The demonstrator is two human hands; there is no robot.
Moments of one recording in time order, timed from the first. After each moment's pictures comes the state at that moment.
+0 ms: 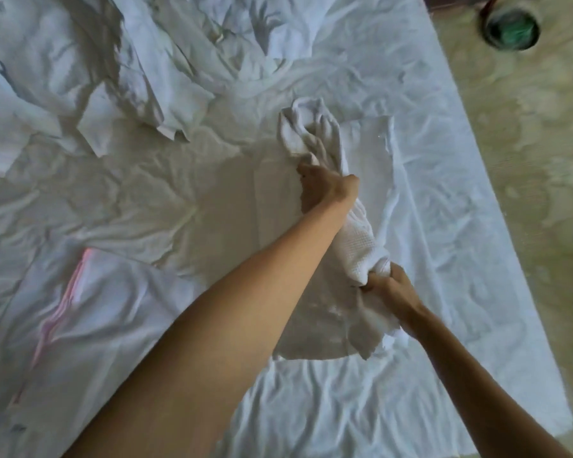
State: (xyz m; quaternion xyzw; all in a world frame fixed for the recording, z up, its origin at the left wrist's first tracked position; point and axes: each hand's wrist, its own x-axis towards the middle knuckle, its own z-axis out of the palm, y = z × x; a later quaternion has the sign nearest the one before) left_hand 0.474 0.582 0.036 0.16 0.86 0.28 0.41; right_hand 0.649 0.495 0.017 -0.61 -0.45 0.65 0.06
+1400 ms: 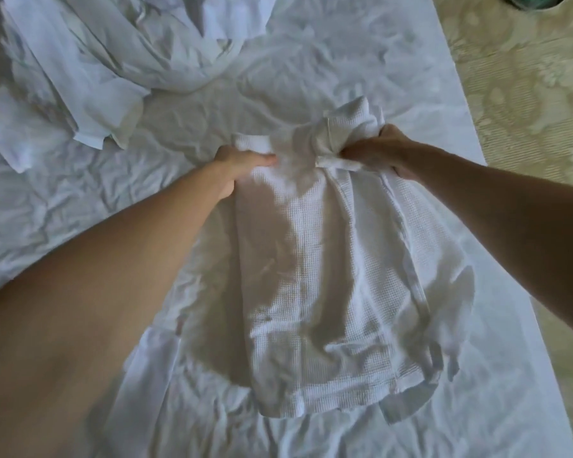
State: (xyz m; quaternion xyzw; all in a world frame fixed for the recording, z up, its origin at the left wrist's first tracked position) left_hand 0.369 0.670 -0.069 0.13 0.82 0.27 0.48; right_hand 0.607 0.792 -0.047 -0.58 -0.59 0.56 -0.03
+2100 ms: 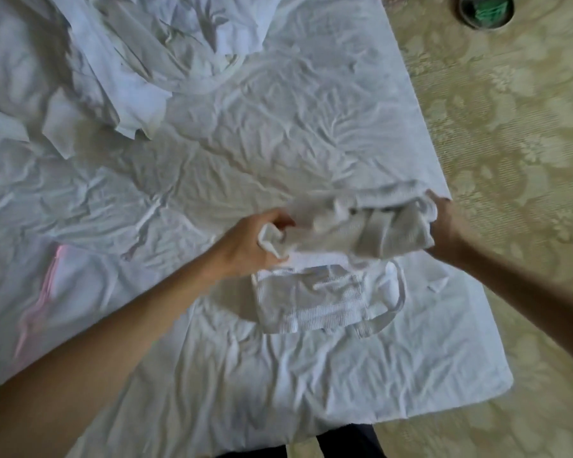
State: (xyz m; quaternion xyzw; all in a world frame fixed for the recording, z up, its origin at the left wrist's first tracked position) left_hand 0.472 0.471 0.070 0.54 0.64 0.24 0.49; right_hand 0.783 0.613 0.063 -0.44 -0.80 0.37 0.16
